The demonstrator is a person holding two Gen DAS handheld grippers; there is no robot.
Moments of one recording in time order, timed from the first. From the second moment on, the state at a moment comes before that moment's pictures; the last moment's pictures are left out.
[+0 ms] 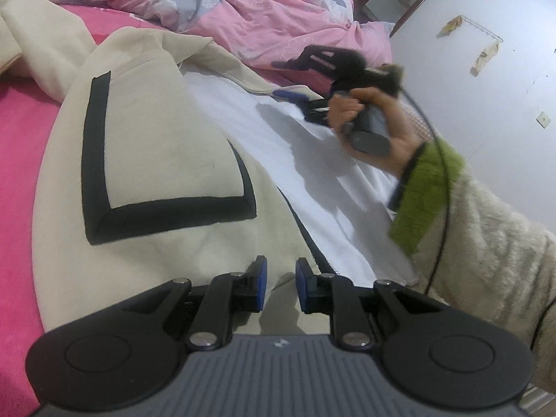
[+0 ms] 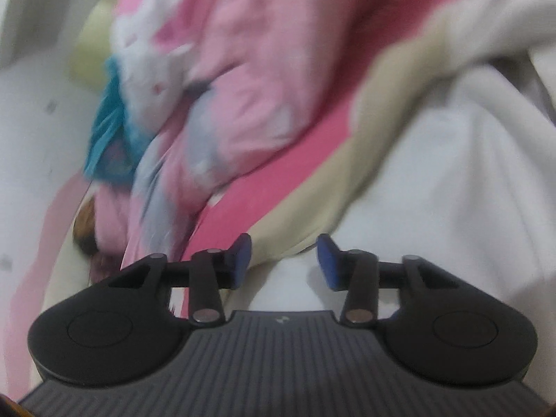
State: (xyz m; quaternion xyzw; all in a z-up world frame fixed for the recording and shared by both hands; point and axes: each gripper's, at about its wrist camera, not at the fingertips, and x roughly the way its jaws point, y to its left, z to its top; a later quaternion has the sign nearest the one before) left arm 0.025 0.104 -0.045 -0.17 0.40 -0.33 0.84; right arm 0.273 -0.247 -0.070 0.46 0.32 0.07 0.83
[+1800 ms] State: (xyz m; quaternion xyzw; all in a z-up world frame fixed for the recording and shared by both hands) left arm 0.021 0.105 -0.038 -0.18 0.39 -0.32 0.84; right arm 0.264 -0.249 -0.021 0.37 0.23 0.13 0.89
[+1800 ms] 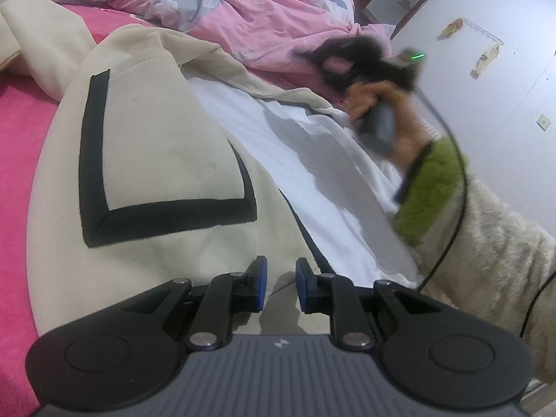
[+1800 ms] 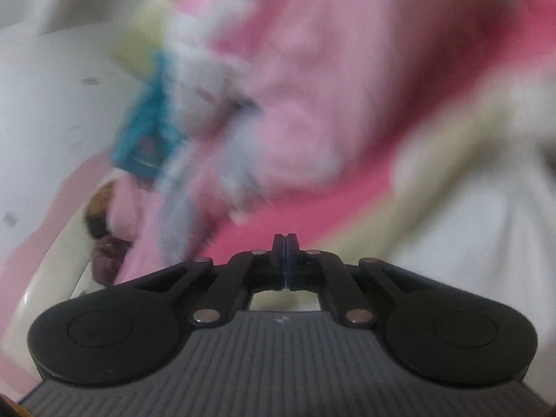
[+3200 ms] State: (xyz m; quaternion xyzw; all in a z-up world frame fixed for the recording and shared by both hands) left arm -0.087 0.187 -0.021 -0.24 0.39 -0.09 0.88; right arm -0.015 -0.208 -0.071 0.27 0.42 0.30 0.82
